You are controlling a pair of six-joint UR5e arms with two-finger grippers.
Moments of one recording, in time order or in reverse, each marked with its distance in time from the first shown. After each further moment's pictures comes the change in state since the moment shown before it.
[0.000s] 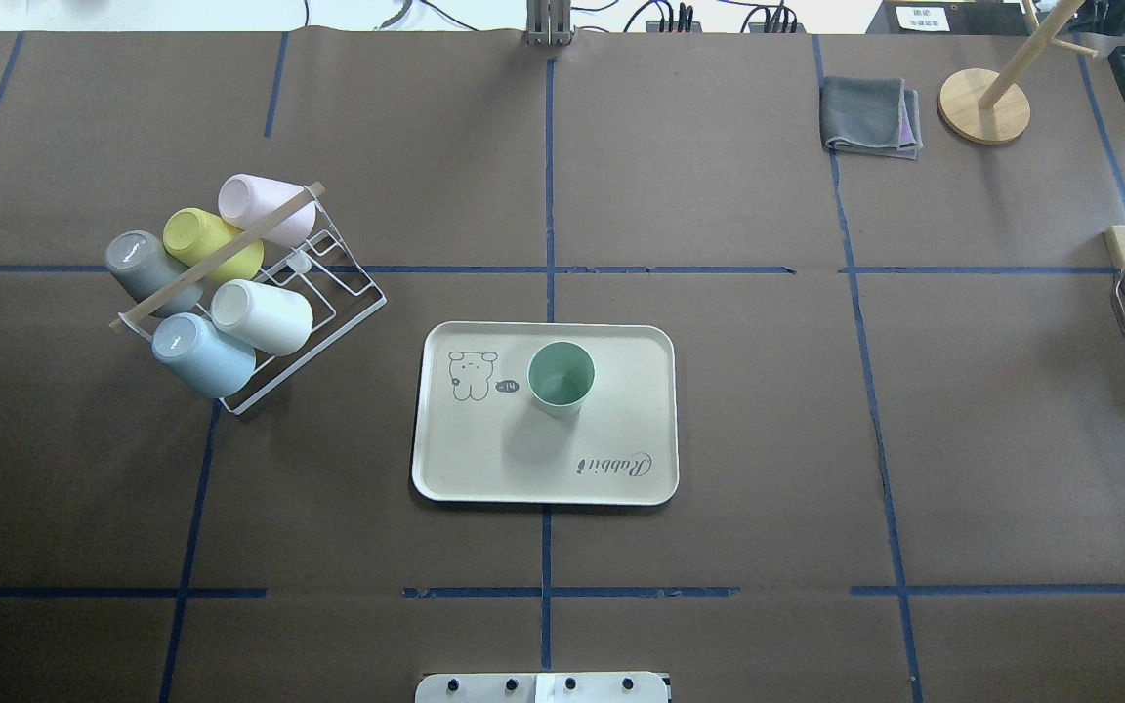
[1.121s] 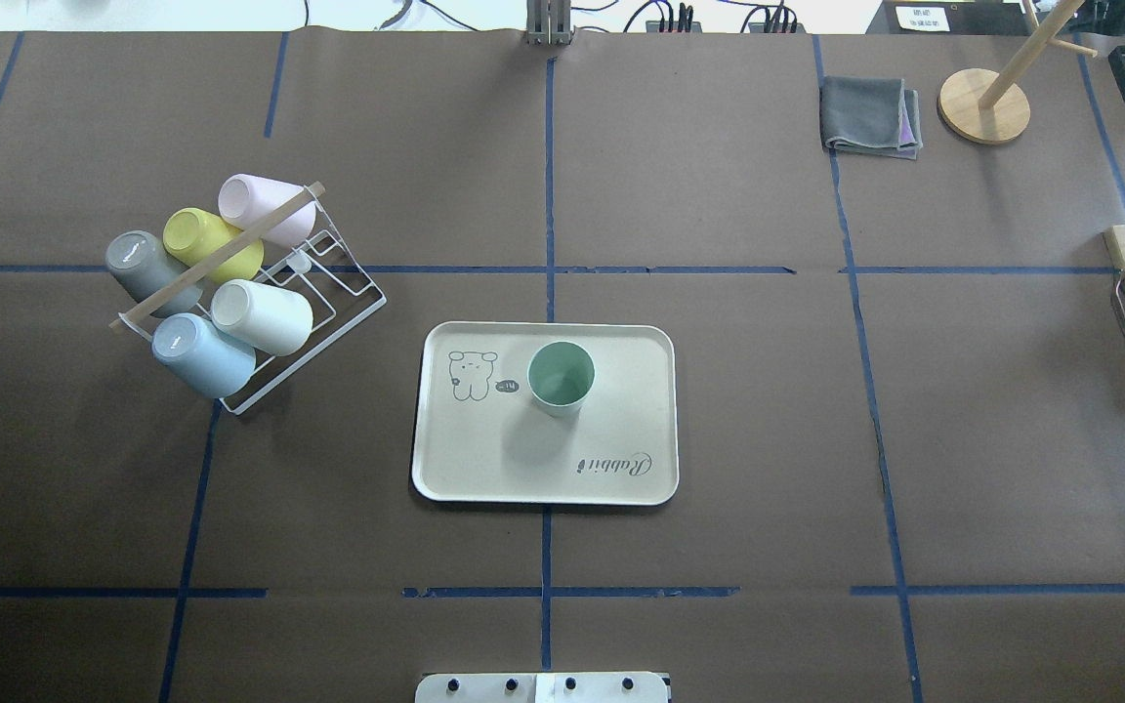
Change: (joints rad) left arm 0.016 0.003 -0.011 0.002 0.052 0.009; right arm 0.001 -0.004 0.002 0.004 0.008 0.007
